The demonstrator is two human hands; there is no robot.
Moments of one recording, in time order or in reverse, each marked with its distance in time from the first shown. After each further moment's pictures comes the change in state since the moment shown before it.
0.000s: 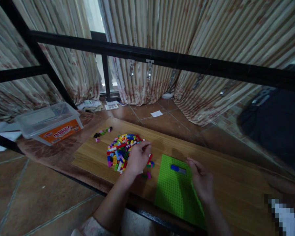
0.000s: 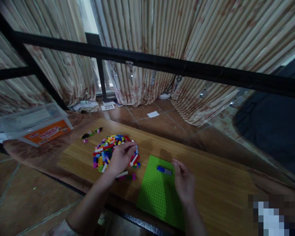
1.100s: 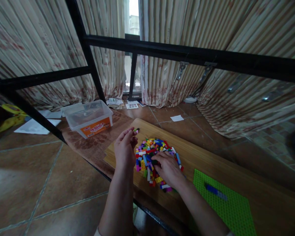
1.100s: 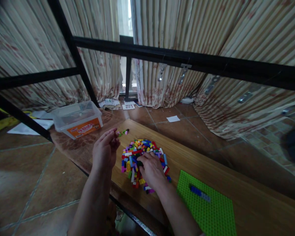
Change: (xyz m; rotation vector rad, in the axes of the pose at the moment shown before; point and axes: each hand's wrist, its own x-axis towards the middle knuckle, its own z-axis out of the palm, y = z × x) left_hand 0.013 0.016 -0.137 -0.914 0.741 -0.212; right_hand -0.033 -0.118 0.177 -0.409 -0.735 -0.790
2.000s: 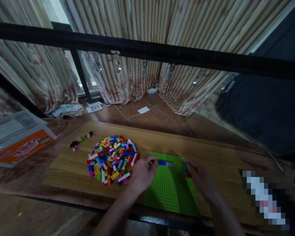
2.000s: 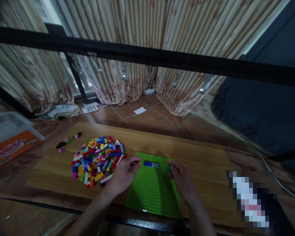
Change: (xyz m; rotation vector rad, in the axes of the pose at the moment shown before) left_hand -0.130 -0.138 0.044 1.123 -1.028 -0.005; right_hand -0.217 0.118 -0.090 0.620 0.569 0.936
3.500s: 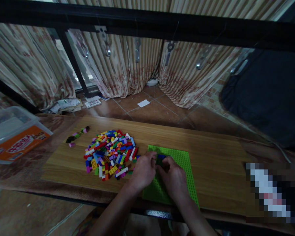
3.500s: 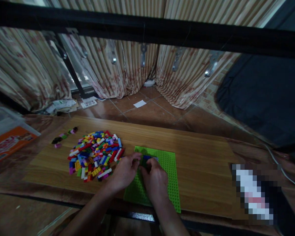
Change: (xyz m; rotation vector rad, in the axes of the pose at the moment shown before) left_hand 0.003 -0.005 0.016 0.173 -0.053 -0.050; right_hand -0.040 -0.017 0.083 -0.517 0.049 -0.295
